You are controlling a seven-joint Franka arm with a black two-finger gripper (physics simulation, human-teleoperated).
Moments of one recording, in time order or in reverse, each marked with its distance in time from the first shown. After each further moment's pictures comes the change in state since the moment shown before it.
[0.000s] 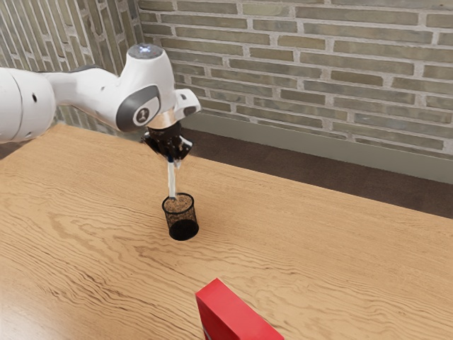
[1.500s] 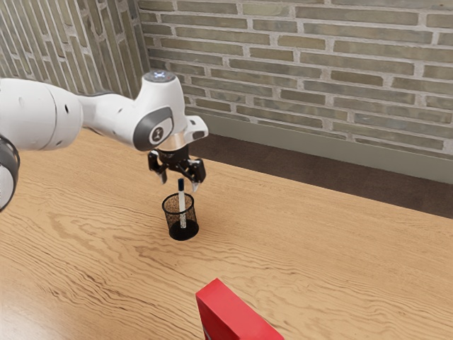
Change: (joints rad) arm 0.014 0.150 -0.006 0.040 -0.092 -0.006 0.054
